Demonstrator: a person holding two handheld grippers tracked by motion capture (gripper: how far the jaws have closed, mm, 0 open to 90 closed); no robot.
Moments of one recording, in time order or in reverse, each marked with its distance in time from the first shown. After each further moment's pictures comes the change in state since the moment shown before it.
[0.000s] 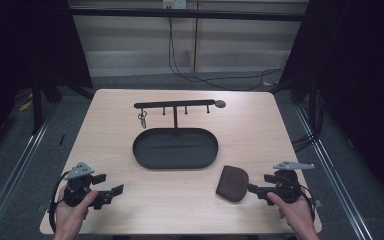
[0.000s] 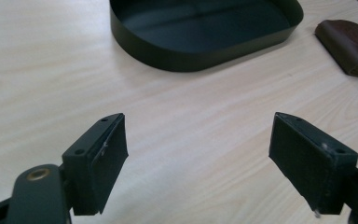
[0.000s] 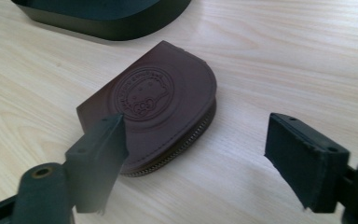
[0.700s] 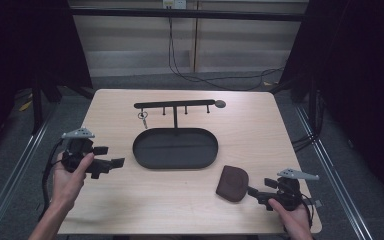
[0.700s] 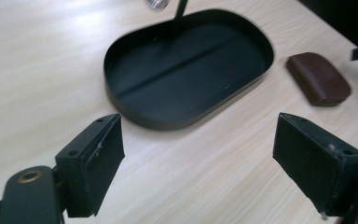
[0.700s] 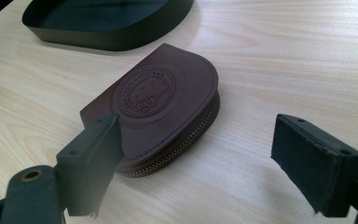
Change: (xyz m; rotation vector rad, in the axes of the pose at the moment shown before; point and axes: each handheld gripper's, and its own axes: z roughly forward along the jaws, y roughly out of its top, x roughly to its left) left arm 0.018 0.084 -0.008 0.051 -0.057 0.030; right arm -0.002 -0.024 0.003 -0.110 0.020 0.055
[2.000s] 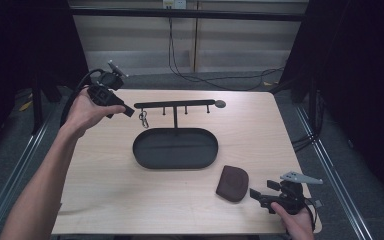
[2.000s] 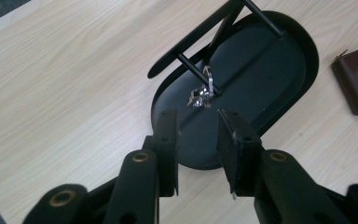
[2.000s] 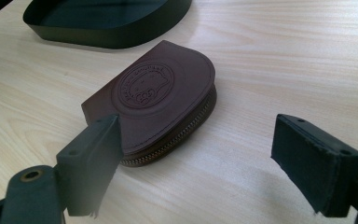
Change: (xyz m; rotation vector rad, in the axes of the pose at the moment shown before) left arm 0.003 0.175 0.028 0.337 0.080 0.136; right arm 0.001 -0.006 -0.008 -0.017 -0.010 -0.011
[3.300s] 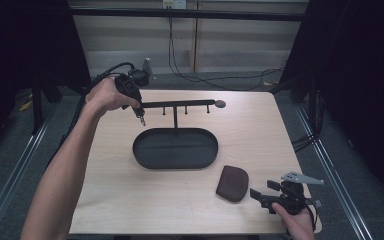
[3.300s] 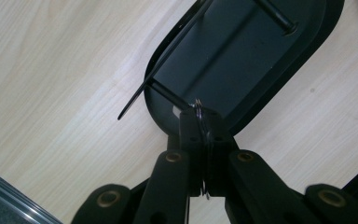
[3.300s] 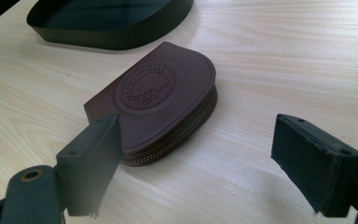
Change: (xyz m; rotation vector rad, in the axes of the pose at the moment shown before) left arm -0.013 0.066 0.041 0.358 0.000 0.139; right arm -0.001 -0.001 -0.002 -0.007 0.007 0.001
